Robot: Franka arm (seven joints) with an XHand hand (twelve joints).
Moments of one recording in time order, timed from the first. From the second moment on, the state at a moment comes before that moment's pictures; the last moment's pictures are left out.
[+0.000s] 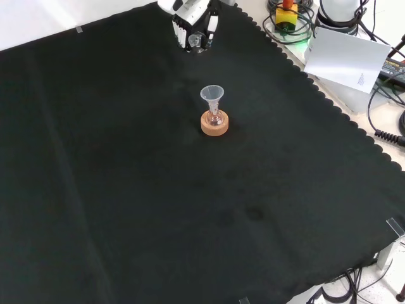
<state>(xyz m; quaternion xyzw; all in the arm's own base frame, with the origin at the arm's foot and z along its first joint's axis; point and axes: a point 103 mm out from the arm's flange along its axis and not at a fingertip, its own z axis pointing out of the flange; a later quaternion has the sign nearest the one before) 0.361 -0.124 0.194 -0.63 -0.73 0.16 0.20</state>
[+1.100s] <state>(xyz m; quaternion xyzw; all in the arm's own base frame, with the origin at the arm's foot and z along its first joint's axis) 0.369 -0.070 0.187 -0.55 -0.75 0.29 0.22</state>
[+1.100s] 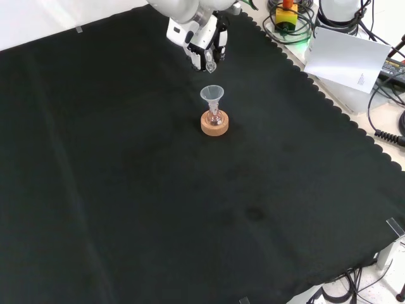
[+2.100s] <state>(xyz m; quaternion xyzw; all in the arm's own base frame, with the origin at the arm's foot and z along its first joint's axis) 0.380 -0.052 0.192 -0.54 -0.73 0.36 0.20</state>
